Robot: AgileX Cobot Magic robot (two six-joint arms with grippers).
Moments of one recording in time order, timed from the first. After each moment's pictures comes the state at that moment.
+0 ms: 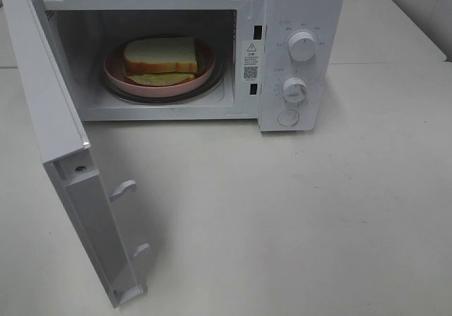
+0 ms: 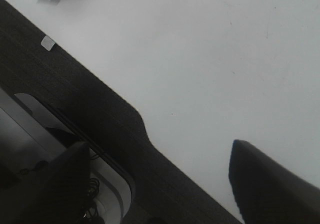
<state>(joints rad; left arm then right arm) 0.02 0.00 -0.52 -0.09 1.08 0.11 0.66 0.60 -0.78 0.00 1.20 -0.01</state>
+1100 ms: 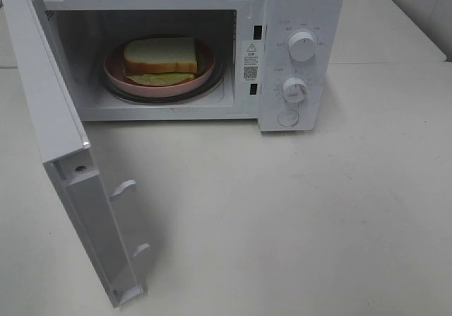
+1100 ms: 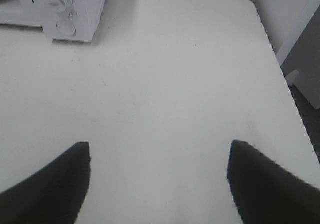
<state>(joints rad) 0.02 0.00 -0.52 -0.09 1.08 0.11 0.04 0.00 -0.53 -0.08 1.07 -0.01</state>
